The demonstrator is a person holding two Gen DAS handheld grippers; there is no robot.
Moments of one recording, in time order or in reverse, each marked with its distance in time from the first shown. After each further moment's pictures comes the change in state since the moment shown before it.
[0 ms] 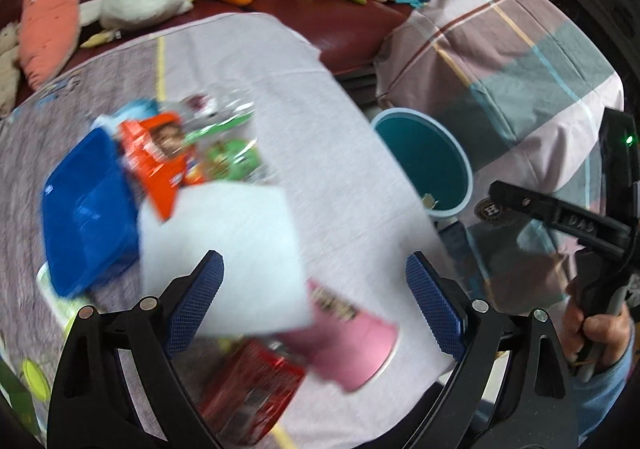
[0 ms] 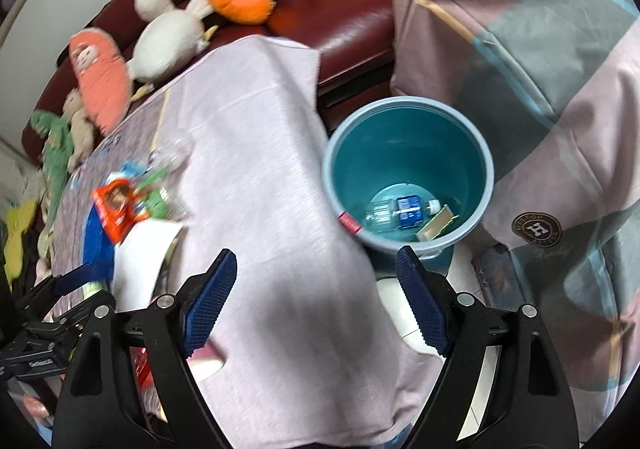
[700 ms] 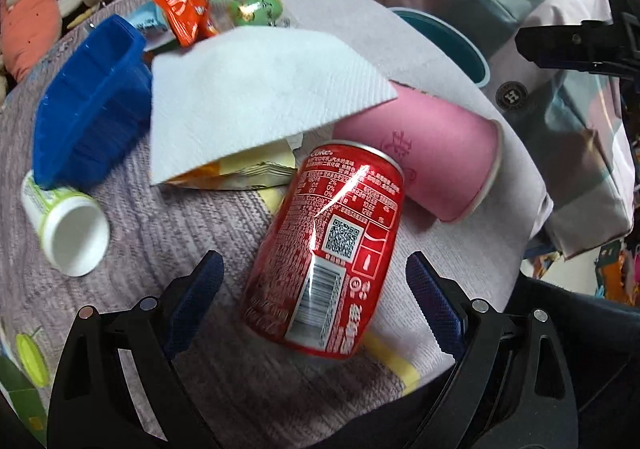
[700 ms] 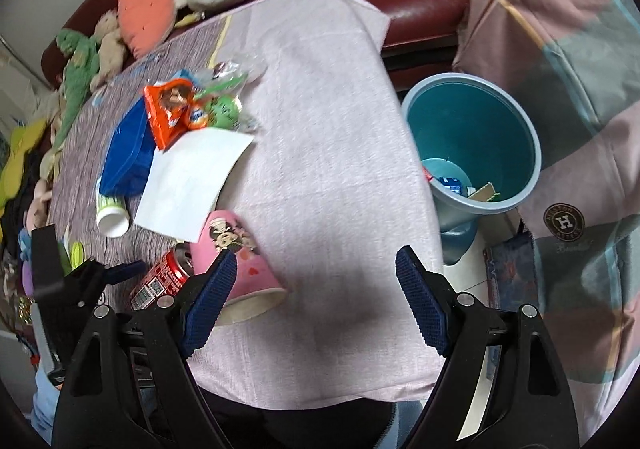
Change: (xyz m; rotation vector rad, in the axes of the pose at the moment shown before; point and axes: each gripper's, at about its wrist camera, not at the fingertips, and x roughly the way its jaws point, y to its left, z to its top) left arm 0.039 0.043 -0.109 0.172 0.128 0.025; right arm 0.008 0.085 -0.050 -0.193 0.123 -0.002
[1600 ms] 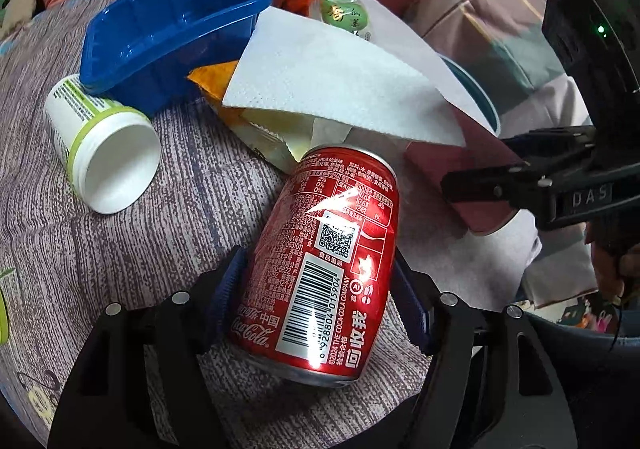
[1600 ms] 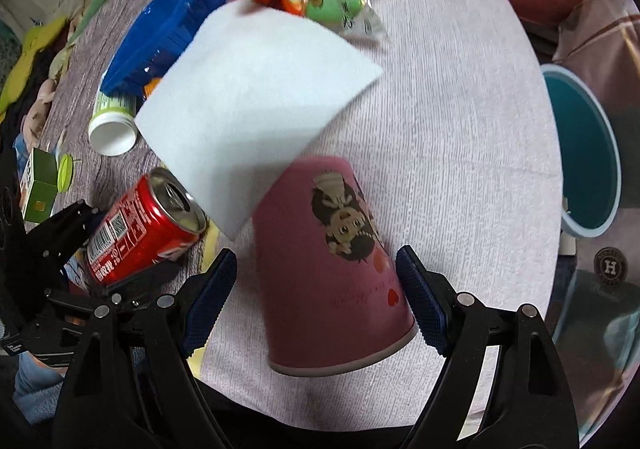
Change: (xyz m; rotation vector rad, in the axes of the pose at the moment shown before) left arm -0.019 0.071 -0.037 -0.212 -0.081 -0.086; right arm 0.093 0.085 -0.007 -0.236 0.250 0.045
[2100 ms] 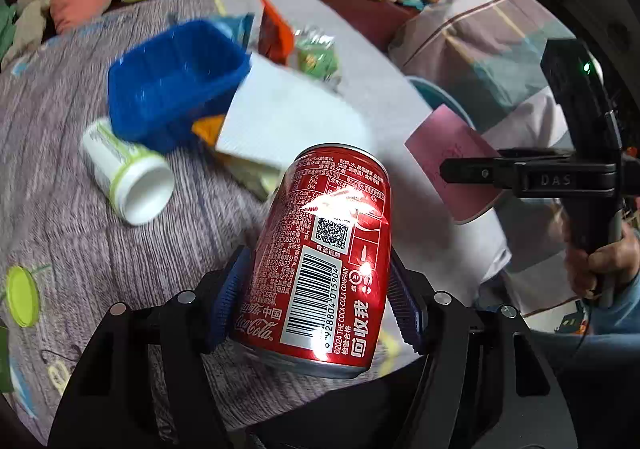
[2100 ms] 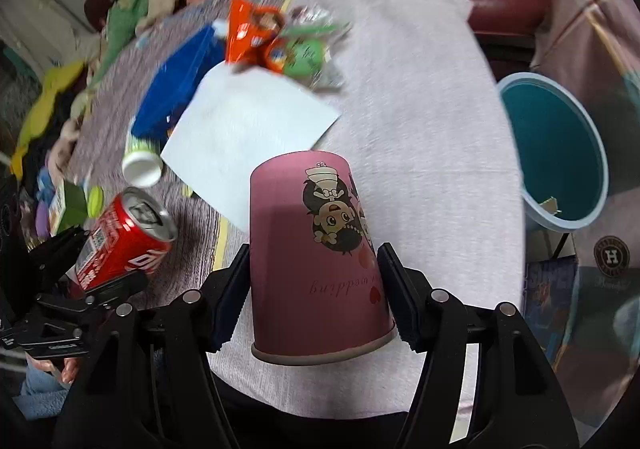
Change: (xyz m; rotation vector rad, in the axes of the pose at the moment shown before) left arm -0.055 -0.036 0.010 0.004 -0.076 -0.002; right arm -0.054 -0.031 -0.020 0.067 -0.178 0.076
